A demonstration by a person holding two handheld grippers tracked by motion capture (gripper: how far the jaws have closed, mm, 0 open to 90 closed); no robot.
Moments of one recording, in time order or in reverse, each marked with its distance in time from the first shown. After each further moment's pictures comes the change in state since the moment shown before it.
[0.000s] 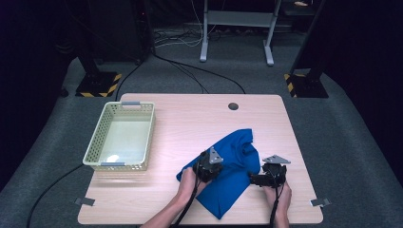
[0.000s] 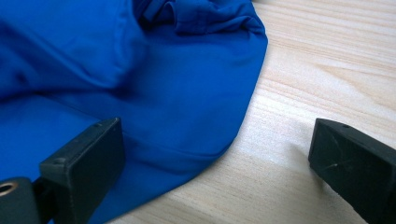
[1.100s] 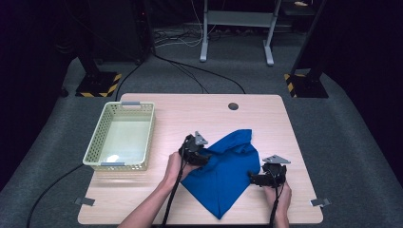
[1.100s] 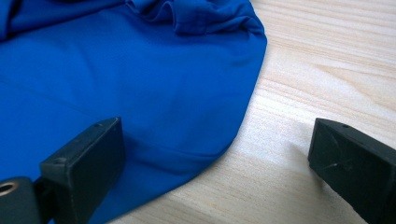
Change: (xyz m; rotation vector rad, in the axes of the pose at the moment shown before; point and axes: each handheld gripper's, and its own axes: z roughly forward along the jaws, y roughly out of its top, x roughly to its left) left arm 0.049 0.015 0.000 0.057 0.086 0.018; right arm 0.000 0.000 0.000 -0.001 -0.001 0.001
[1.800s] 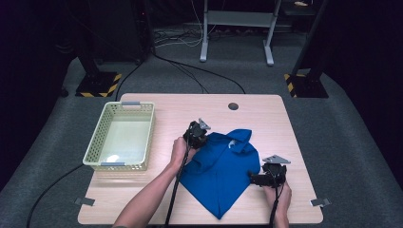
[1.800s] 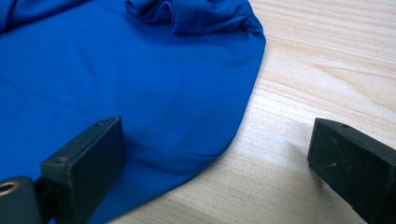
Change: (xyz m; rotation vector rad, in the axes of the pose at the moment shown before) left arm 0.056 0.021 0.035 0.017 0.031 -0.062; right arm 0.000 0.000 0.000 0.000 -0.004 0.001
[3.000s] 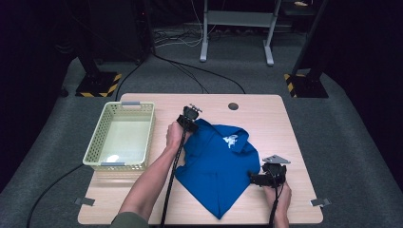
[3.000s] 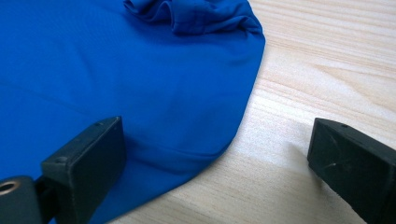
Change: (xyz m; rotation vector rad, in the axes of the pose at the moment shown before) left arm 0.057 0.022 0.026 0.160 0.190 -0.095; right arm 0.000 0.000 0.000 0.000 -0.003 -0.001
